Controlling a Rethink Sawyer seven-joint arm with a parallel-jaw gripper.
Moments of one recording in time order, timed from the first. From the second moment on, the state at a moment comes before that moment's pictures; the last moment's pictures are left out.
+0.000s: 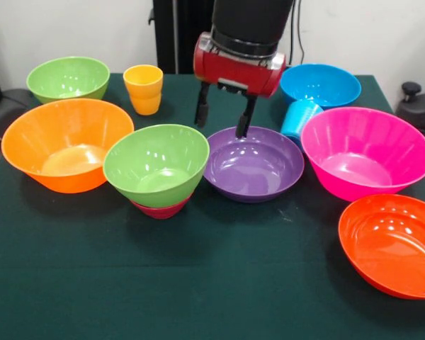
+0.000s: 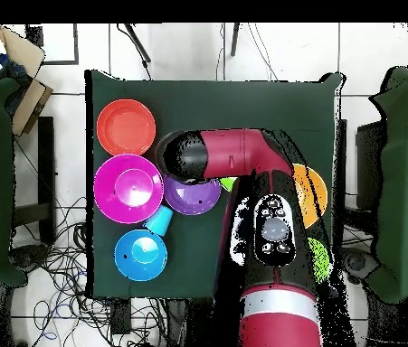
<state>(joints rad) -0.19 -0.65 0.04 1.43 -0.29 0.71 2.04</state>
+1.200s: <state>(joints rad) 0.06 -0.72 -0.13 1.54 -0.07 0.71 2.28</state>
